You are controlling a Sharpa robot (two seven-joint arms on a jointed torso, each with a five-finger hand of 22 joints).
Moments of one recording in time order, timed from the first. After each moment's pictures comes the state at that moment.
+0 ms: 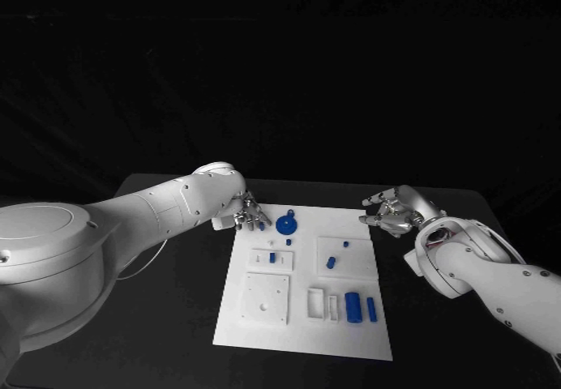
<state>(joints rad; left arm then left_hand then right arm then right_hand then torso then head) 1.36 -0.37 -0.19 0.67 -0.93 0.25 -0.43 1.11 0.07 0.00 0.04 0.16 1.05 0.03 0.24 0.58 1.47 -0.04 0.46 0.21 1.35 -0.11 1.20 0.46 0.01 1.26 -0.13 0.37 1.31 0.95 -0.72 0.34 1.44 -1.37 -0.42 -0.27 1.26 -0.16 0.31 -0.13 0.37 1.02 0.11 0.07 0.06 1.26 0.00 0.79 1.03 1.42 -0.07 0.86 0.99 0.08 1.44 -0.09 0.69 1.31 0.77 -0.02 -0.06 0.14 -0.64</state>
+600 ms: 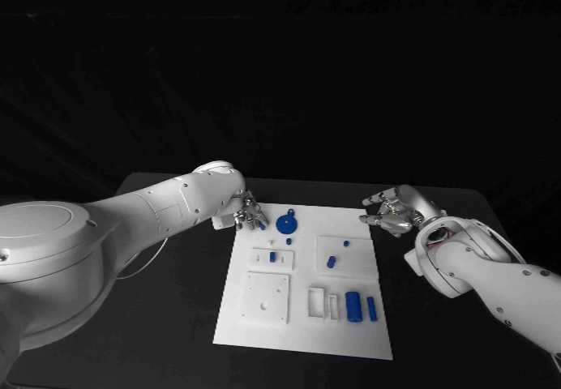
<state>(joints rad) 1.36 -0.38 -0.19 0.67 -0.91 0.25 -0.43 1.18 0.12 0.05 -0.05 0.27 1.02 0.00 0.35 0.75 1.47 -0.05 0.46 0.21 1.35 -0.12 1.20 0.47 0.01 1.25 -0.13 0.37 1.31 0.95 -0.72 0.34 1.44 -1.37 -0.42 -0.27 1.26 -0.16 0.31 -0.13 0.37 1.02 0.11 0.07 0.06 1.27 0.00 0.79 1.03 1.42 -0.07 0.86 0.99 0.08 1.44 -0.09 0.69 1.31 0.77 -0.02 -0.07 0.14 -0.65</state>
